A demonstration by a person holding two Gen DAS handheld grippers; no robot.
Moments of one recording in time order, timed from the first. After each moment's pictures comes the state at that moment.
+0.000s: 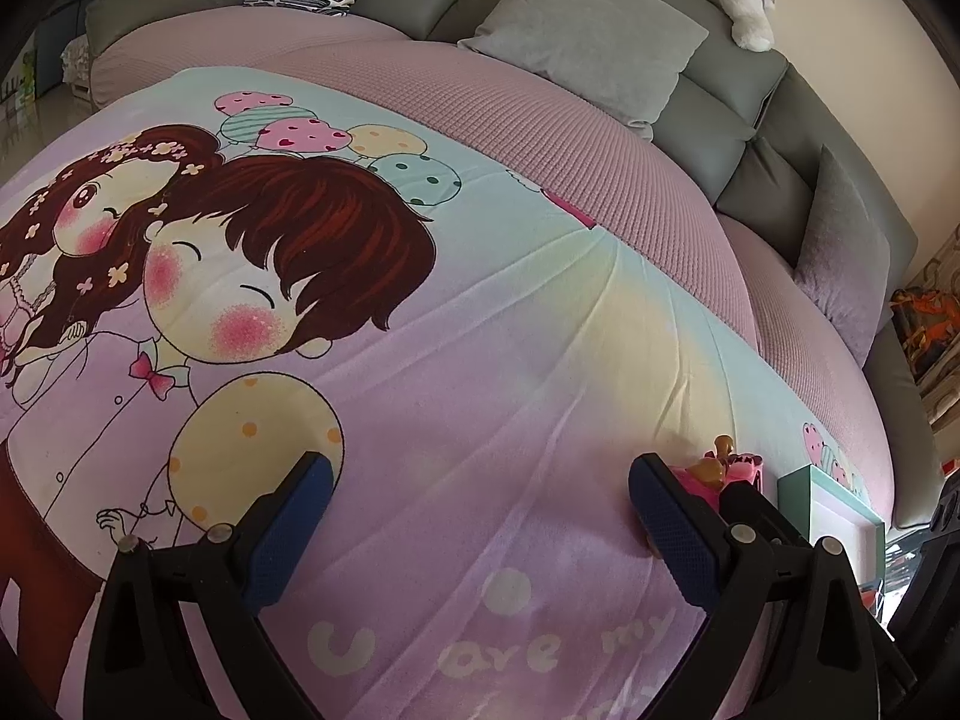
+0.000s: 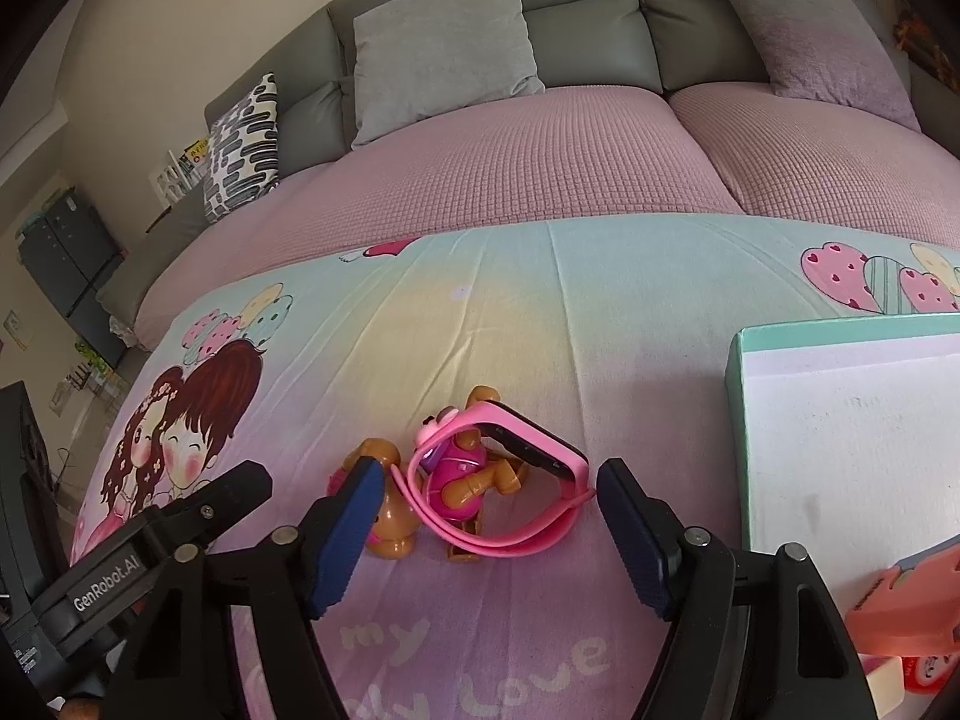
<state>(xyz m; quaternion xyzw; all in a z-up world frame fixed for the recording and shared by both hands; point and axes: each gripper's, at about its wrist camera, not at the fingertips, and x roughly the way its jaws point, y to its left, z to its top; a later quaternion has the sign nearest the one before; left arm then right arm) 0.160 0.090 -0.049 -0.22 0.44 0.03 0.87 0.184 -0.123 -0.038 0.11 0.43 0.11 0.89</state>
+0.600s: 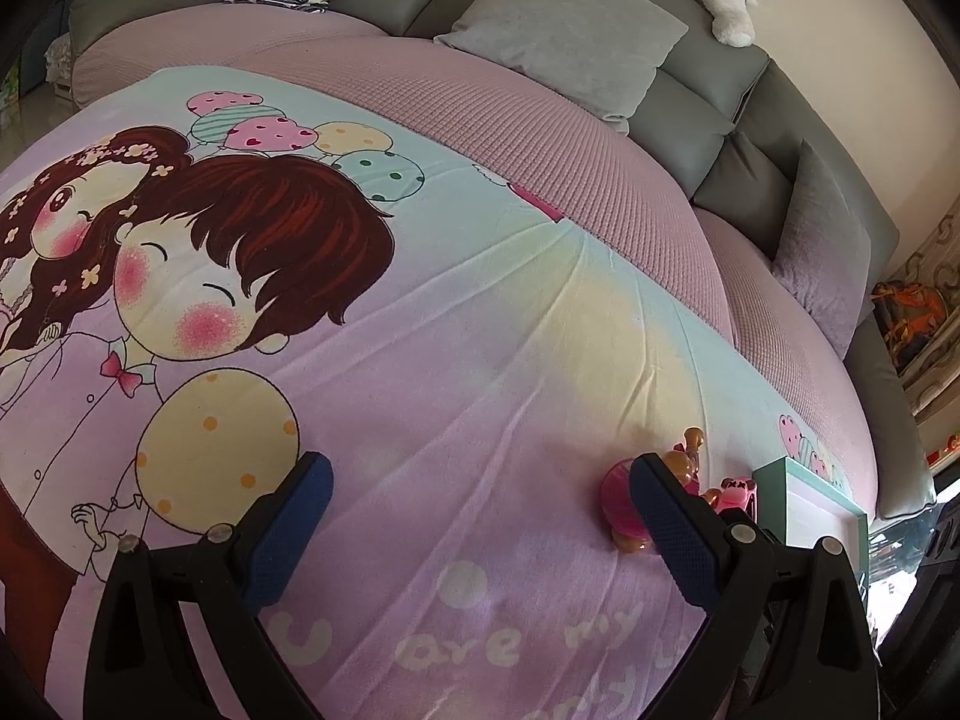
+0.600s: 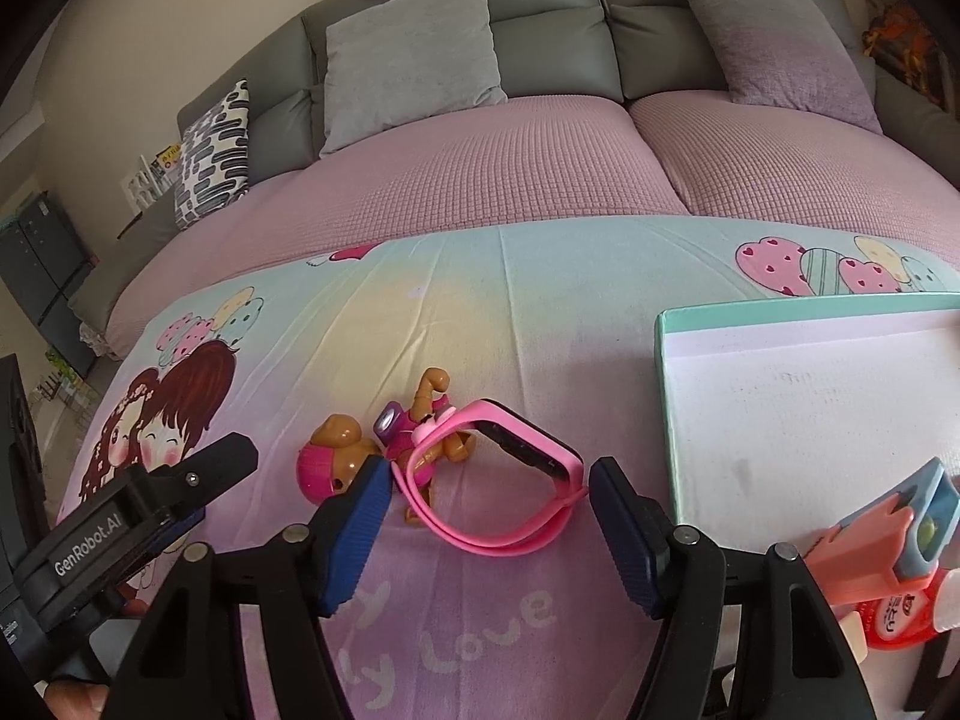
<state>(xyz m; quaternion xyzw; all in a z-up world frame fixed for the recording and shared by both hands) 0.164 0.079 -0.046 -0.23 0.44 0.00 0.87 0.162 -0.135 -0.029 0.10 0.43 0.06 0.90</state>
